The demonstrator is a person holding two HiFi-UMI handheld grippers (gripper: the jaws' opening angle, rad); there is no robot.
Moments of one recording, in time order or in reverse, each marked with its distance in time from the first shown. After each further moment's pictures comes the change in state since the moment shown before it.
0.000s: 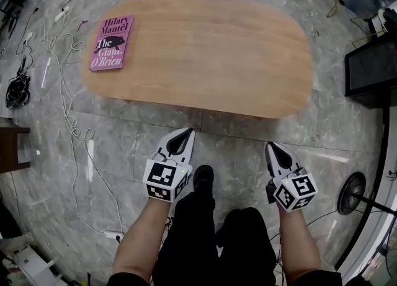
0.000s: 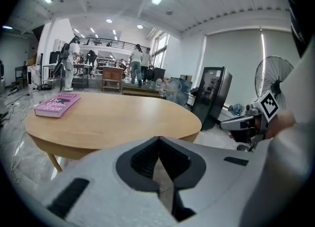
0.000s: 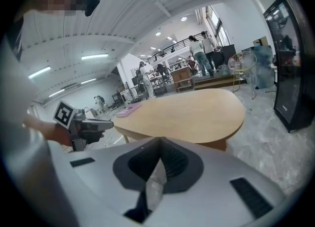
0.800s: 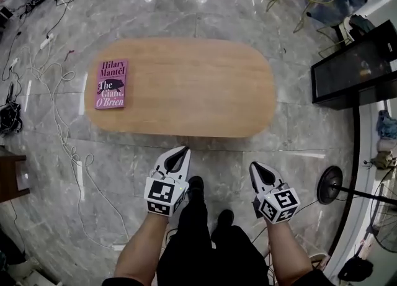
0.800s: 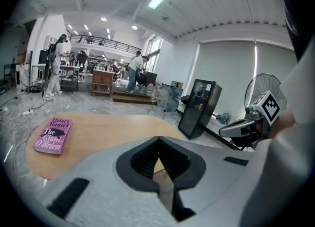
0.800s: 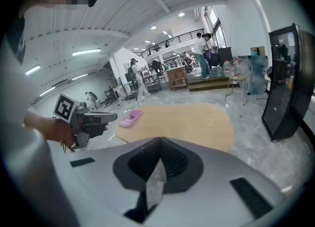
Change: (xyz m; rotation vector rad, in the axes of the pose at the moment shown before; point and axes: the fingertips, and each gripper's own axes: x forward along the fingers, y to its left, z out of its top) left arm -0.063 -0.021 0.169 0.020 -0.023 -0.113; right arm -0.075 0.071 0.137 0.009 0.074 -0.107
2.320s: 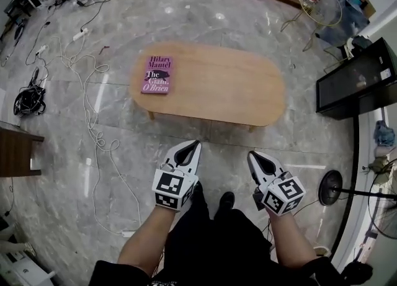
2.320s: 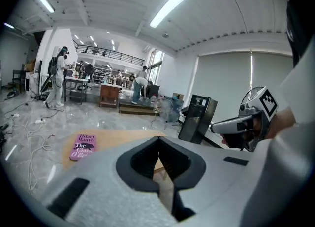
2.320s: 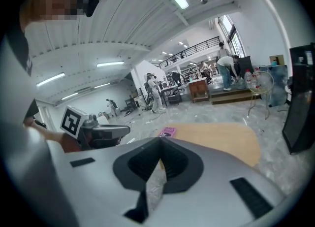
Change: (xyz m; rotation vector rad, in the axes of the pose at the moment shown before) left arm -0.233 -0.011 0.077 -0.017 -0.101 0.040; right arm -0.103 0.234 0.097 -0.067 -0.122 0.210
